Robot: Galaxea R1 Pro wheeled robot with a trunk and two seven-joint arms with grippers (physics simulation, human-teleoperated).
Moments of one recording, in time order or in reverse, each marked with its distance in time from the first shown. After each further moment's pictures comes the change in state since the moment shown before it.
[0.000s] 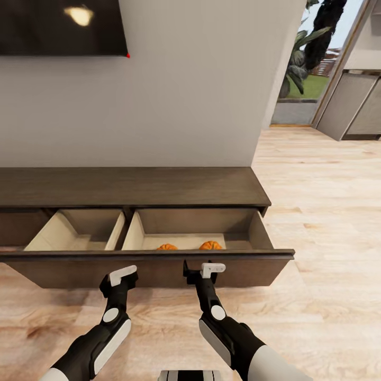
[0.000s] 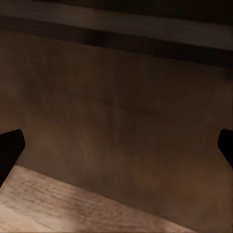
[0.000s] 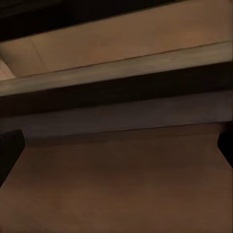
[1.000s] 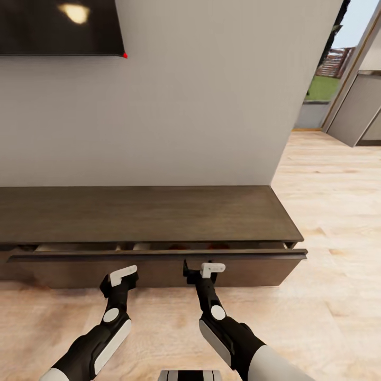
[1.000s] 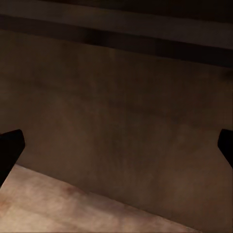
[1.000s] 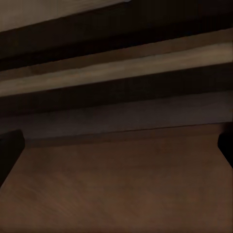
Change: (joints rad) left arm 0.000 -0.002 -0.001 0.001 0.000 0.001 0.000; right arm 0.000 0.000 0.000 0.000 0.002 0.000 0.000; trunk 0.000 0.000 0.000
